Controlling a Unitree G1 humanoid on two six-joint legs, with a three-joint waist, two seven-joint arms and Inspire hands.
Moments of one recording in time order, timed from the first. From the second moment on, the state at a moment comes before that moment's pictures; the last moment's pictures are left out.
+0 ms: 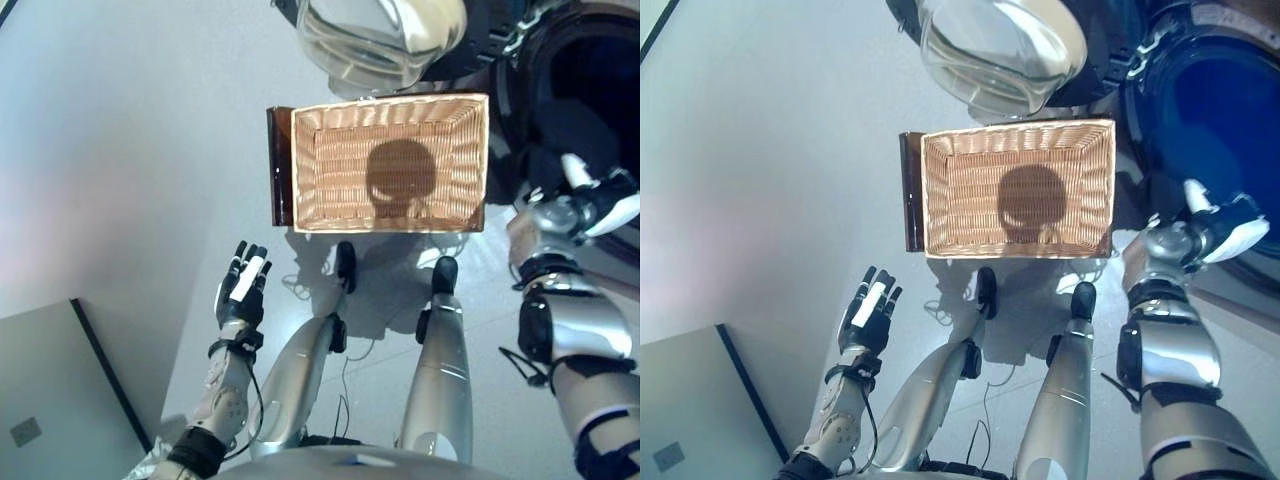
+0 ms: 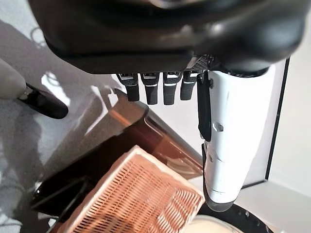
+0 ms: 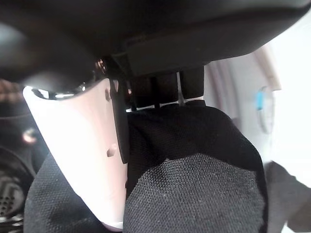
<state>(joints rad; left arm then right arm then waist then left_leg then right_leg) 0.03 0.18 -0.36 0.33 -1.03 -0.37 0.13 -1.03 -0.62 -0.12 1.30 0.49 -0.19 -0.80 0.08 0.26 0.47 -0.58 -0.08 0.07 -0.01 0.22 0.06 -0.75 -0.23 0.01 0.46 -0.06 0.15</state>
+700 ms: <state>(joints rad) -0.01 0.20 -0.38 0.22 -1.03 -0.37 0.13 -1.44 -0.91 0.12 1.52 0.56 -0.09 -0.76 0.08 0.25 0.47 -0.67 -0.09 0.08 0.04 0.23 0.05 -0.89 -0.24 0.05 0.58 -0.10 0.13</state>
